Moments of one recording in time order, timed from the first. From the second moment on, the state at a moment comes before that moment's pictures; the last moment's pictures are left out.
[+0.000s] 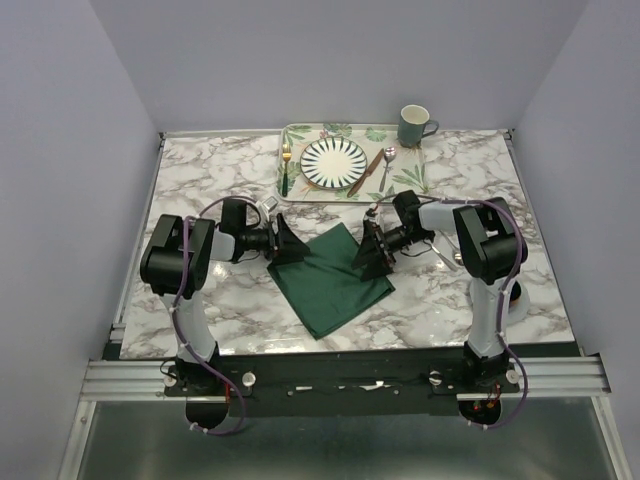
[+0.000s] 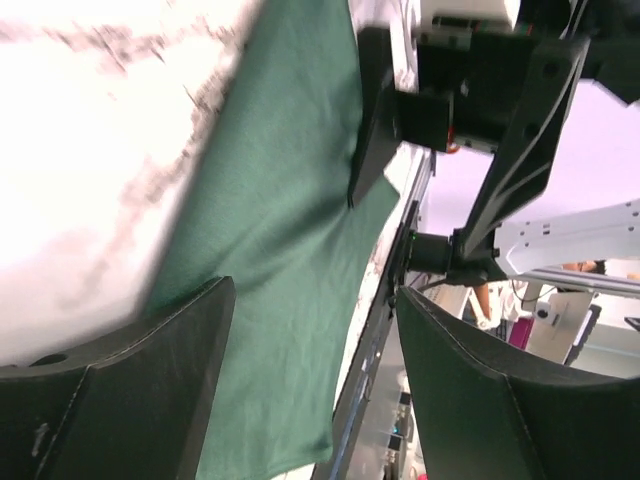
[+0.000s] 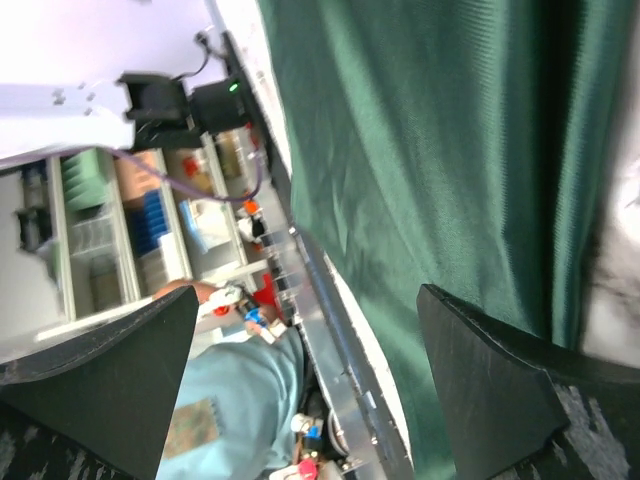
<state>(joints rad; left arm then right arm) -0.14 1.92 0.75 0.44 1.10 -0.71 0.32 2.09 1.21 -0.61 -1.18 0.10</state>
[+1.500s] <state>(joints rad) -0.16 1.75 0.87 -0.18 1.10 -0.17 0.24 1.92 1.09 -0.86 -1.09 -0.08</state>
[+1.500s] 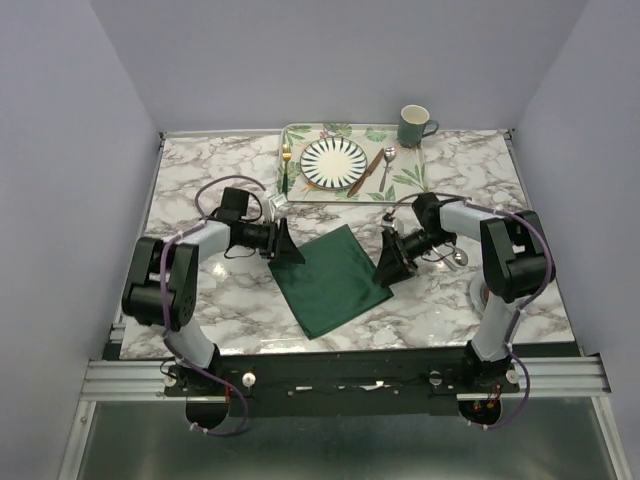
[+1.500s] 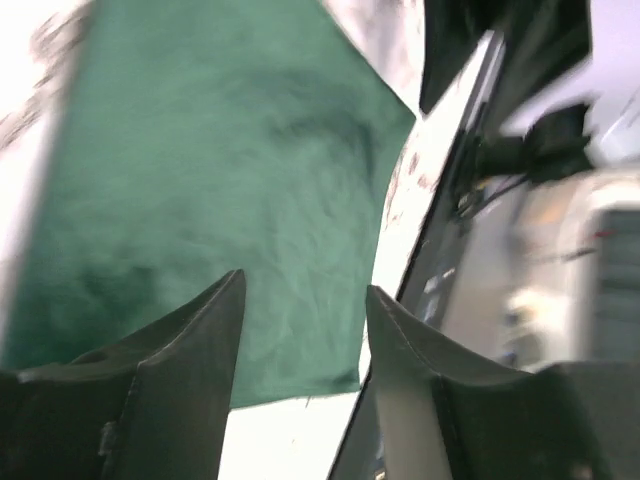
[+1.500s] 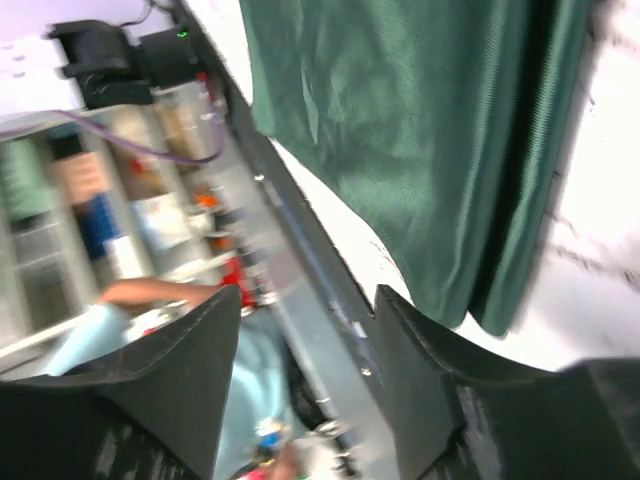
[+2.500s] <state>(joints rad) -0.84 1.09 0.50 -0.52 0.54 1.00 0.24 1.78 1.21 -0.87 -0.81 -0.11</state>
